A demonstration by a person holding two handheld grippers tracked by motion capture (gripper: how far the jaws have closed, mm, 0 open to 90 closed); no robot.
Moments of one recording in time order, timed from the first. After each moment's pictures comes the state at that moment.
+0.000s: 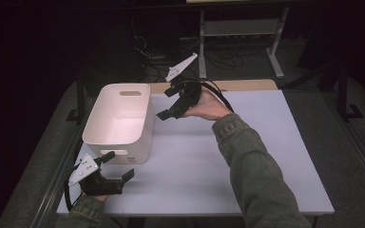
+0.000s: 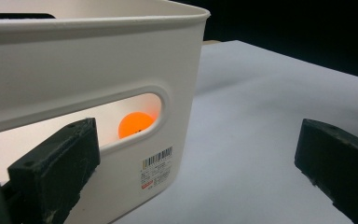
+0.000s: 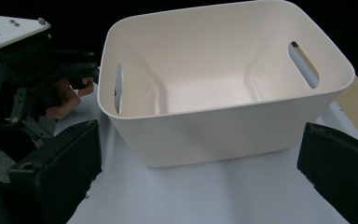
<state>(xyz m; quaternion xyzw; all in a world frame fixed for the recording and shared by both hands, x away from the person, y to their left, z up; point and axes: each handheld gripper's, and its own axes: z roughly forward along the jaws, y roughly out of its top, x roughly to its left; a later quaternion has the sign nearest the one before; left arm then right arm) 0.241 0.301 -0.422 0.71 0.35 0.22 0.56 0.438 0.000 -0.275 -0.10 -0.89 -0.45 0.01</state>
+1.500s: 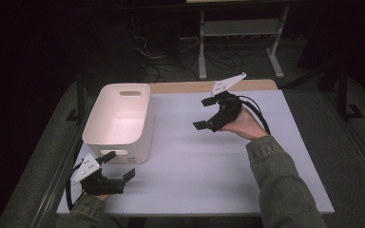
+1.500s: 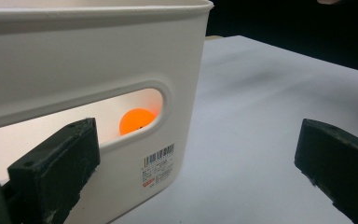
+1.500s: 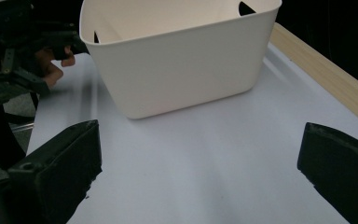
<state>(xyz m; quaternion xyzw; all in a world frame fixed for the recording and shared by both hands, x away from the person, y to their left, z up) 0.243 0.299 -0.423 0.72 0.35 0.23 0.56 0.409 -0.103 -0.317 -0.16 -0.86 -0.49 -0.03</state>
